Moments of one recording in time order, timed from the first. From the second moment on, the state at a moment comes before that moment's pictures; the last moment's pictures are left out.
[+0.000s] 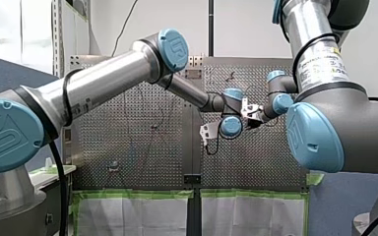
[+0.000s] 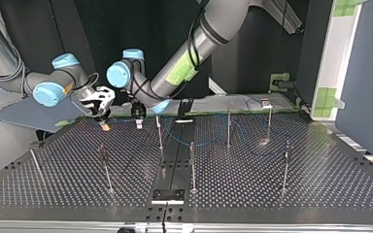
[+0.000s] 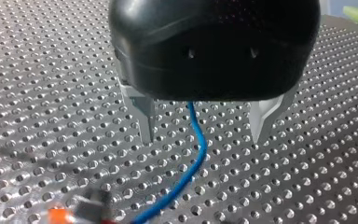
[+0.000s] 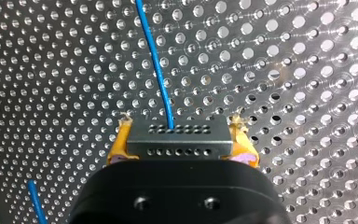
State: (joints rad) left arm -0.77 -2.61 -0.85 -2.93 -2.28 -1.84; right arm 1.77 -1.00 1.50 -0.14 1.16 1.64
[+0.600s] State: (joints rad) left arm -0.79 -2.63 -0.82 -2.95 -2.28 -1.84; right arm 1.77 -1.00 1.50 -0.14 1.16 1.64
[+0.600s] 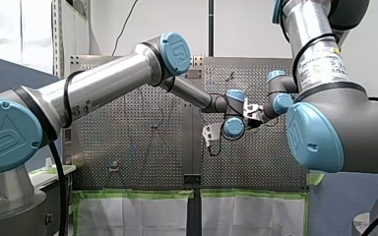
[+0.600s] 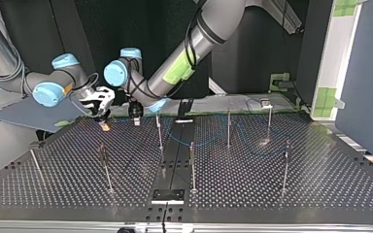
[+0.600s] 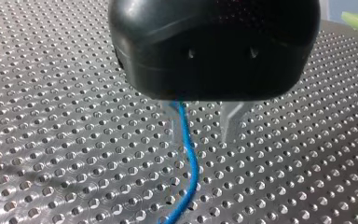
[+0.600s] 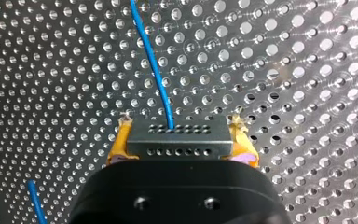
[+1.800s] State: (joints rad) left arm -0.81 -2.43 -0.82 -3.03 -2.36 -1.83; right arm 1.76 -1.16 1.41 -0.08 1.09 1.72
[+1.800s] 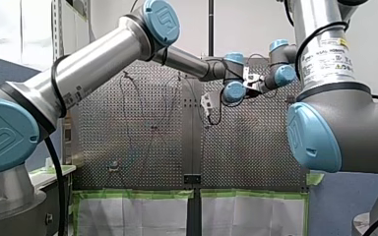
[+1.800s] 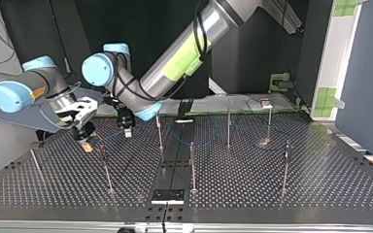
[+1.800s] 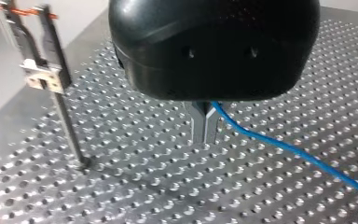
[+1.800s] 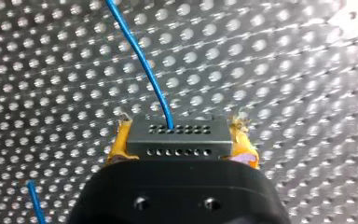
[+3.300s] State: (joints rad) left arm -0.82 -2.37 -0.75 -3.11 -2.36 -1.80; right arm 1.76 -1.25 1.30 0.01 1.07 1.75
